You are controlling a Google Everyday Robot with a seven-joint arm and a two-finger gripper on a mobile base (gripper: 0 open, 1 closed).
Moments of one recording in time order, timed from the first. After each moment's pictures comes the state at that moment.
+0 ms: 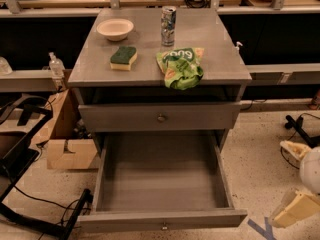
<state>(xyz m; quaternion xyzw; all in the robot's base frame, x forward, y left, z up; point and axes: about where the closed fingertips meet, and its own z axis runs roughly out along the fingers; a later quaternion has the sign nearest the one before) 0.372 -0.273 0.781 -0.52 0.82 0.05 0.25</state>
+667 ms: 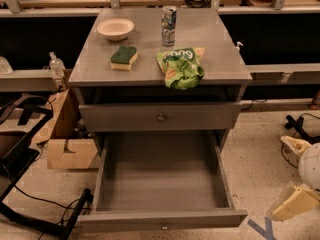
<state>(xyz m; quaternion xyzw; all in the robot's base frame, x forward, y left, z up) 0.382 -0.279 0.780 -0.52 0.81 0.03 0.26</state>
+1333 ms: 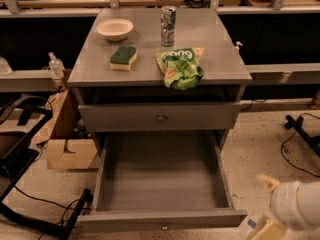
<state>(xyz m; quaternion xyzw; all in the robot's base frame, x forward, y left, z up) 0.363 -0.262 0.650 -0.50 0.82 0.11 0.25</state>
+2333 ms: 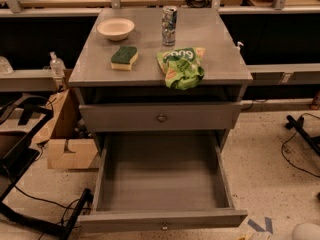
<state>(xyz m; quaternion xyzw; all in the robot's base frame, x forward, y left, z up) 0.307 -0.238 0.439 -0.45 0.83 0.22 0.24</state>
